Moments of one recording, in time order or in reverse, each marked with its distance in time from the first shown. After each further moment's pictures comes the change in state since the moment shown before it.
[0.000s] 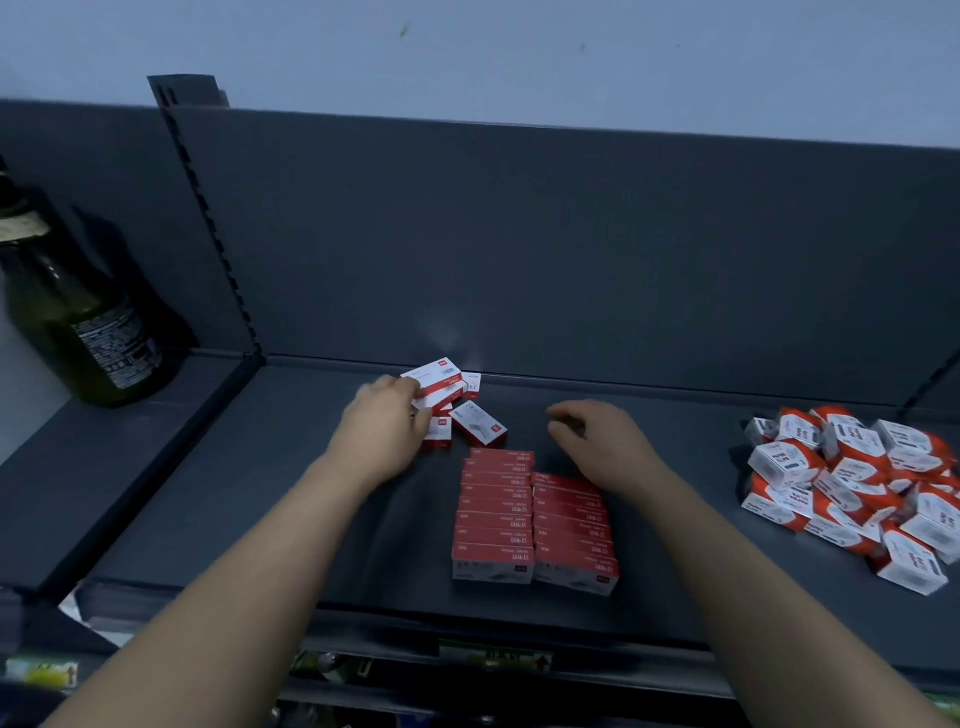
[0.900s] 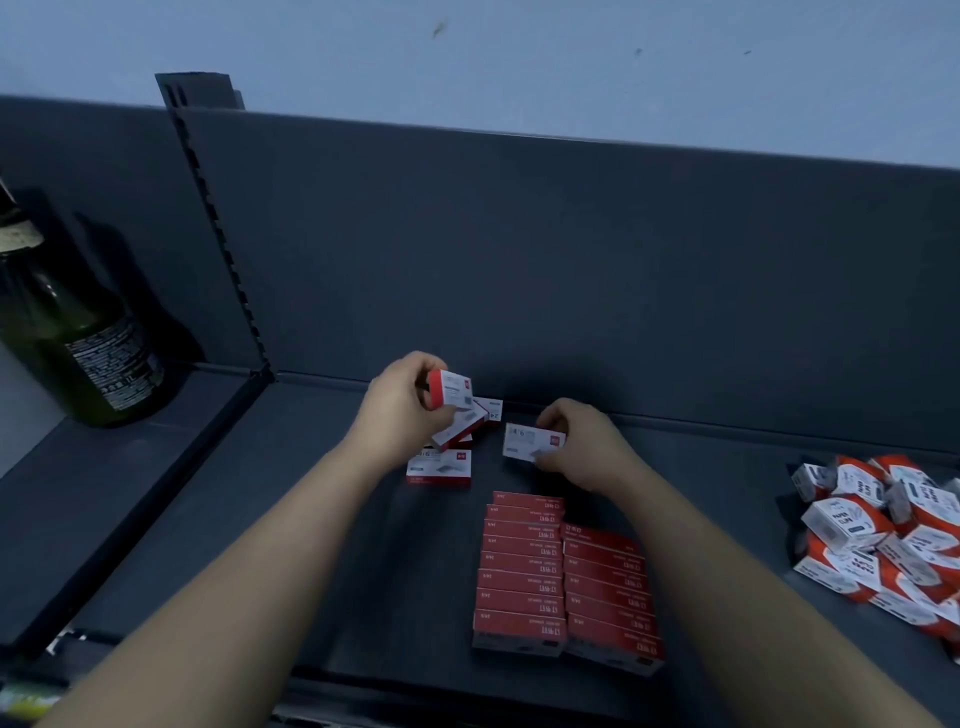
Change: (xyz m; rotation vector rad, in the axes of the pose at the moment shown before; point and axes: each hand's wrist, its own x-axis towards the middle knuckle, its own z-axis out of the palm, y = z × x) left_hand 0.047 -0.008 -0.010 -0.534 0.024 -0.076; right_hand 0.063 -0.024 0.019 0.100 -0.134 0.142
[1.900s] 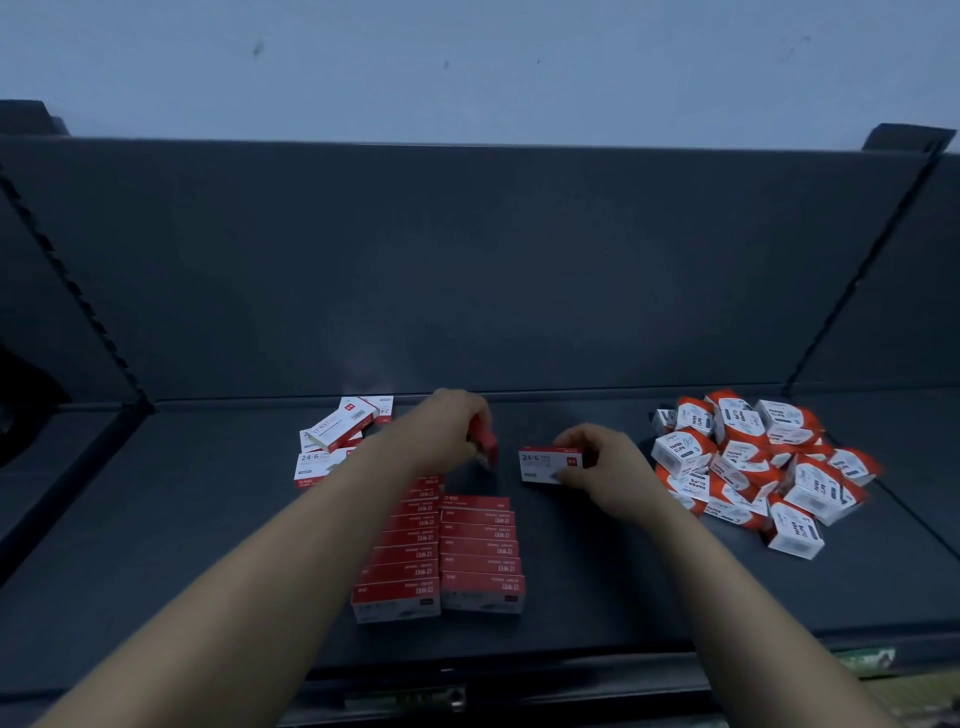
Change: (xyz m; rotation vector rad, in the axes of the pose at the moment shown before) left_hand -0.016 0.092 0.107 0.465 -0.535 0.307; right_hand -0.096 0.108 -0.062 0.226 0.165 0.090
